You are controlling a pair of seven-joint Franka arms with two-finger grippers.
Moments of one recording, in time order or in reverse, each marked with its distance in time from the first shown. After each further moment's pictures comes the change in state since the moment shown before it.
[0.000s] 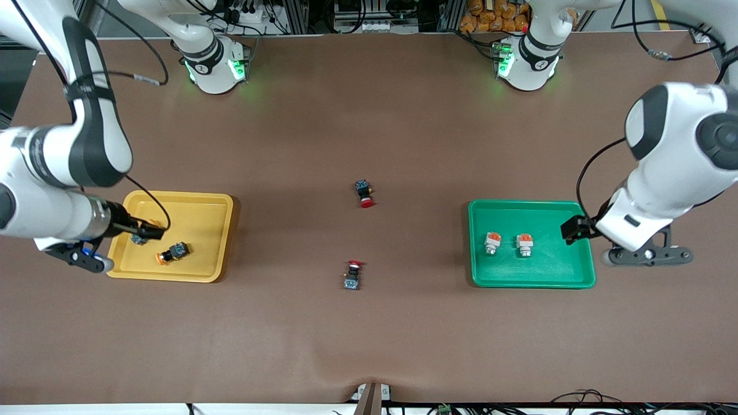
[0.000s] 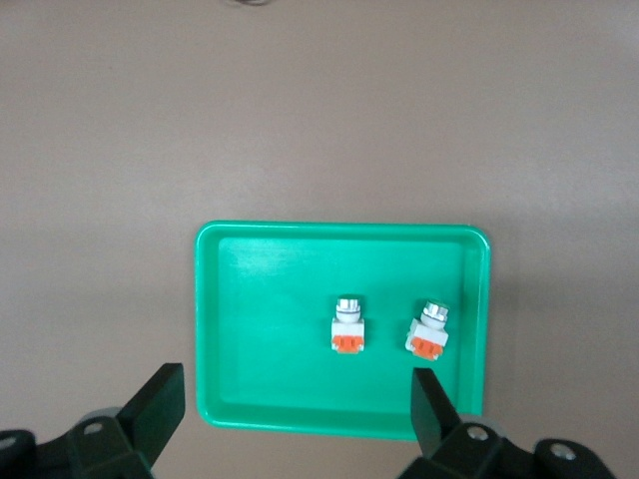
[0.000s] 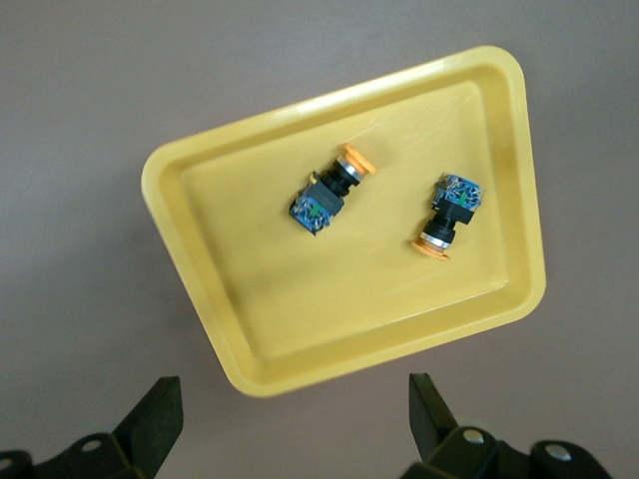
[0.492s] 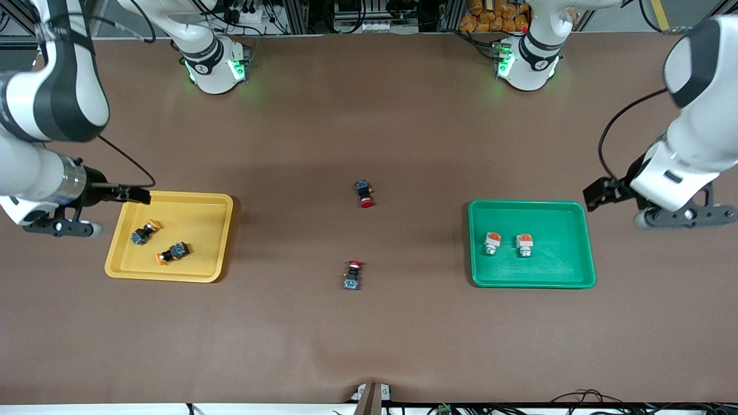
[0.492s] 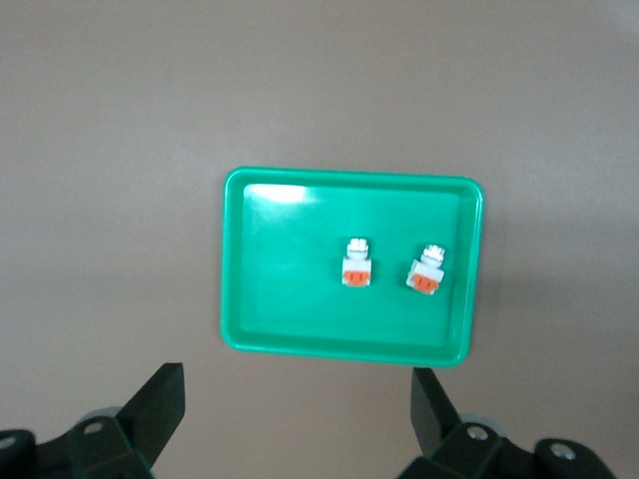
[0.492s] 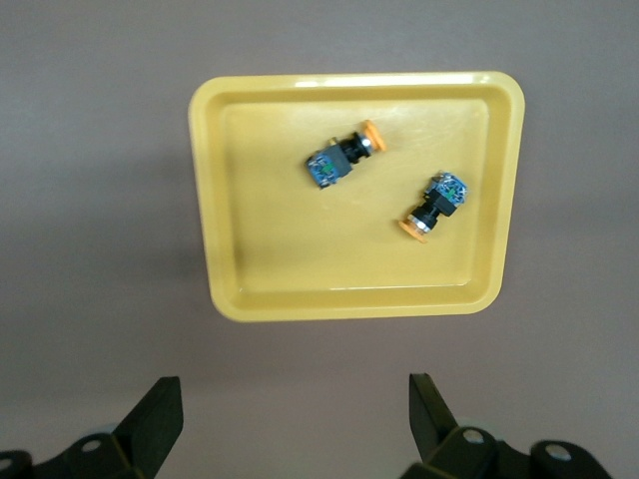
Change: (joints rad) left arm 0.028 -0.137 -0.005 0.000 -0.029 -0.185 0.000; right arm 0.010 -0.165 0.001 -0.052 0.000 -0.091 -0.244
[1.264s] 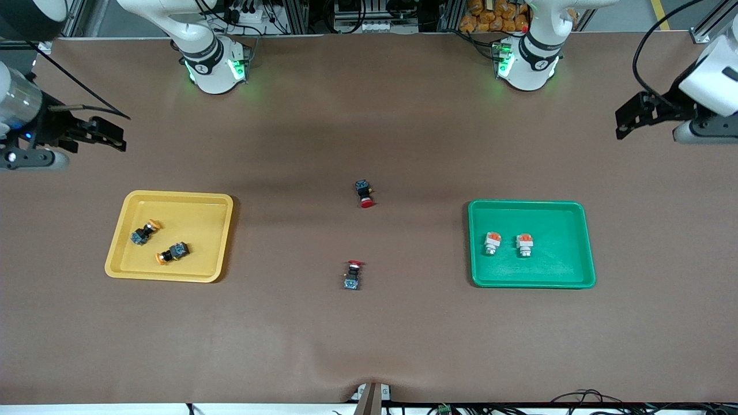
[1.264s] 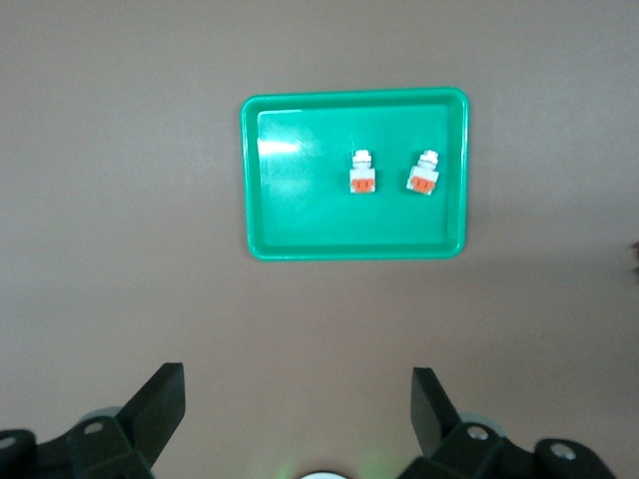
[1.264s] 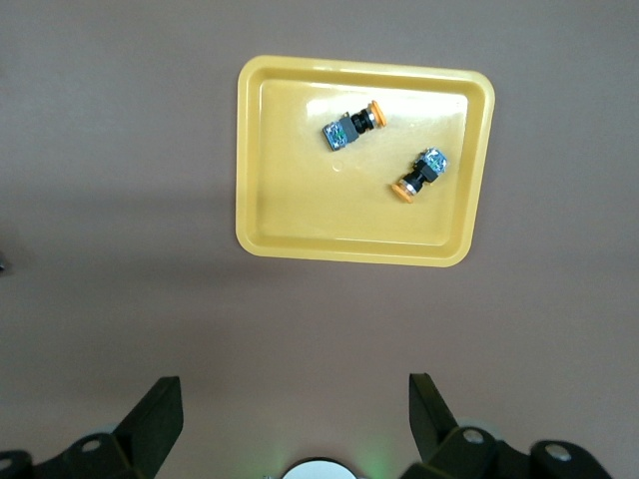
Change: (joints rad) left arm 0.036 -0.202 -0.017 -0.010 -0.027 -0.244 0.118; right arm 0.017 -0.213 -0.015 0.024 0.011 -0.168 -0.059
